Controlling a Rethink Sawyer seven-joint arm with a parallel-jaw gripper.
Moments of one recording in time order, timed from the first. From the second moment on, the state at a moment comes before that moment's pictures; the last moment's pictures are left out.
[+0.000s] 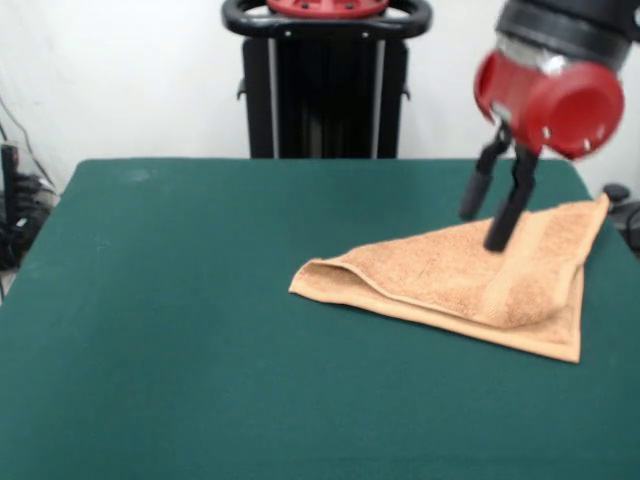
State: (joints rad) arm 0.27 -0.35 -0.59 1.05 0.35 0.76 3.10
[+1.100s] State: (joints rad) arm 0.33 -0.14 -0.62 0.91 0.49 0.77 3.12
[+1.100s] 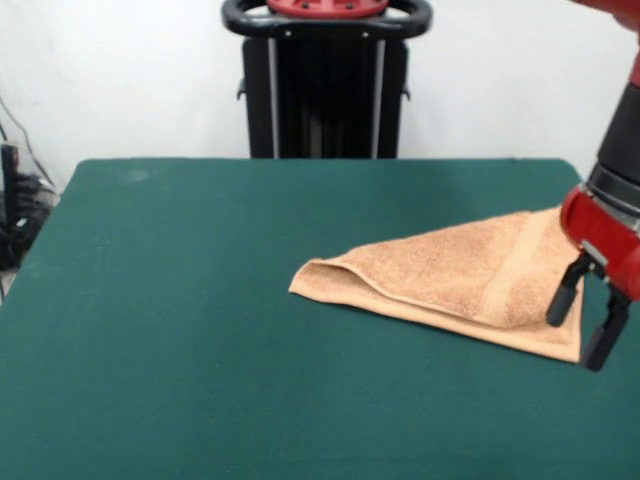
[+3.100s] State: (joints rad) arm 0.40 -0.18 -0.62 1.15 0.54 0.60 3.12
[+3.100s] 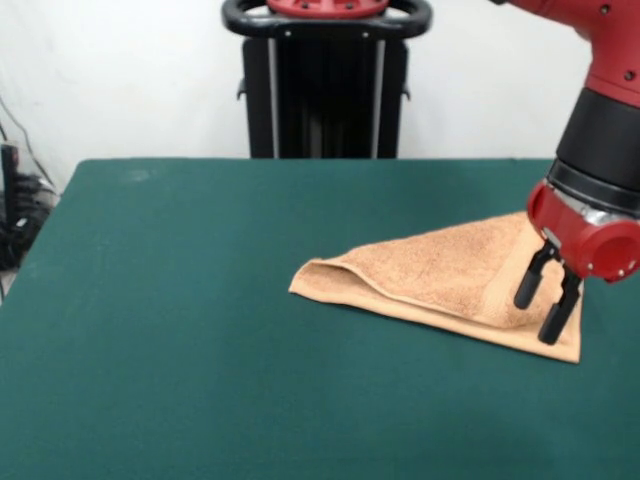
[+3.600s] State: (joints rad) arm 0.40 -0.19 -0.62 1.18 0.55 0.60 3.12
